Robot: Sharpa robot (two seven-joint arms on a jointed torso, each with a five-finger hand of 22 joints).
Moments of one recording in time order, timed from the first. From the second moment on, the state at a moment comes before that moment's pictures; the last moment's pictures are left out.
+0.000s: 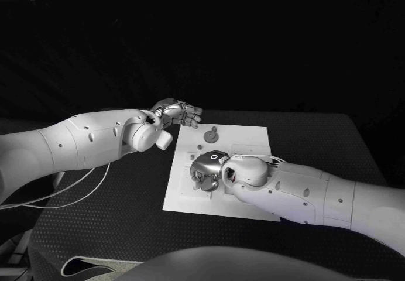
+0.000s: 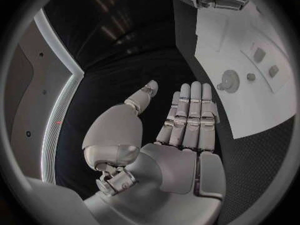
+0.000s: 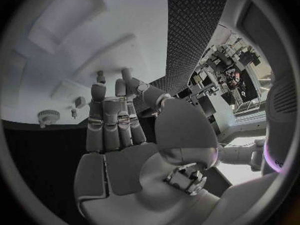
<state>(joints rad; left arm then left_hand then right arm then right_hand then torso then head) 1.24 -0.74 -0.17 1.21 -0.19 -0.14 0.19 0.94 -0.05 0.52 -0.27 0.05 0.79 0.20 0.32 0.50 1.12 0.14 0.07 0.35 0.98 0.11 0.26 0.86 0.01 0.90 0.01 0.08 0.81 1.11 -0.30 -0.25 1.27 -1.70 -0.15 -0.08 1.13 -0.03 0.73 -0.29 0.14 0.98 0.12 0.33 0.53 1.25 0.05 0.20 0.39 1.16 -0.05 1.30 0.72 0.25 1.07 0.05 0.68 1.31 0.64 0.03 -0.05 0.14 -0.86</state>
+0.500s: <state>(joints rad) 1.24 -0.73 -0.17 1.20 -0.19 -0.14 0.19 0.94 -0.05 0.52 -0.27 0.05 0.79 0.20 0.32 0.50 1.12 0.14 0.07 0.35 0.98 0.11 0.26 0.87 0.01 0.90 0.01 0.08 0.81 1.10 -0.29 -0.24 1.25 -1.71 -0.17 -0.08 1.13 -0.02 0.73 -0.29 0.14 0.98 0.12 0.33 0.53 1.25 0.05 0.20 0.39 1.16 -0.05 1.30 0.72 0.25 1.07 0.05 0.68 1.31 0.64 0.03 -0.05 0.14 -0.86</state>
